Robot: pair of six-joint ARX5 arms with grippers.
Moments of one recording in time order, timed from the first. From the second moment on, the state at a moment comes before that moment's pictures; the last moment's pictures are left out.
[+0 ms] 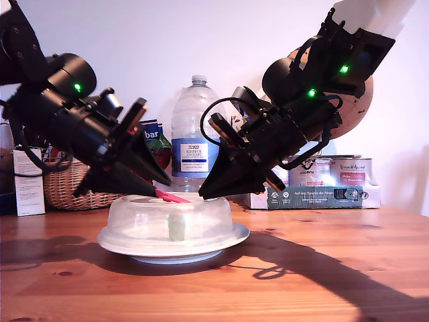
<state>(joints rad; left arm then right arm) -0.33 1.84 1.05 -0.09 0.73 -0.26 0.45 1.96 1.22 -0.07 -0.64 0.09</state>
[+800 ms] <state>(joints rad) -0.33 1.86 1.05 -0.03 0.81 -0.26 0.45 1.96 1.22 -0.09 -0.64 0.08</state>
